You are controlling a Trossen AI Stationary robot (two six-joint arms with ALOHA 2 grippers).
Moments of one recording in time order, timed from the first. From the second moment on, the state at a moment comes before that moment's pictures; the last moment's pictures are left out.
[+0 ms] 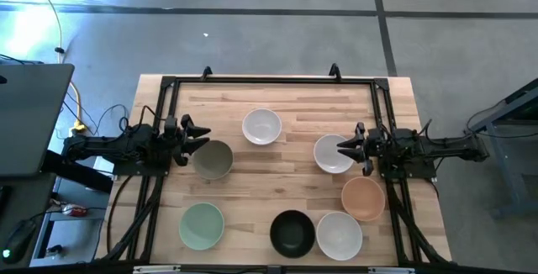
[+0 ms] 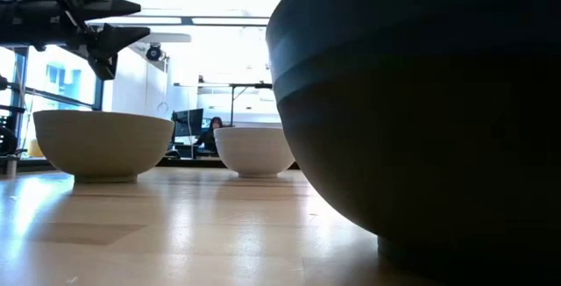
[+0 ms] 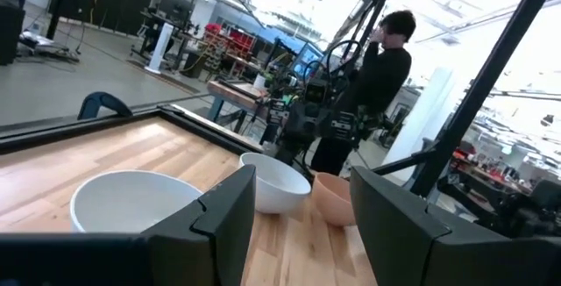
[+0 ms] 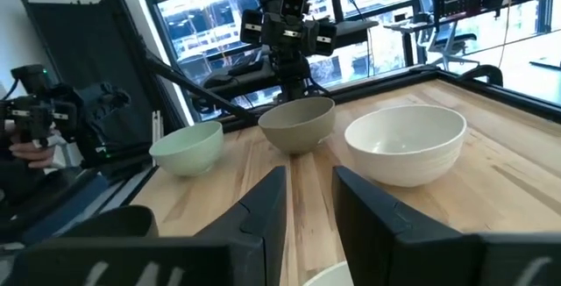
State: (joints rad) left arm 0.10 0.02 0.01 0.15 -0.16 -0.41; right arm 0.06 0.03 0.01 0.02 0.05 0.24
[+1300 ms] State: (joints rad) left arm 0.10 0.16 0.16 0.08 -0.07 -0.27; right arm 0.06 0.03 0.01 0.27 0.16 0.45
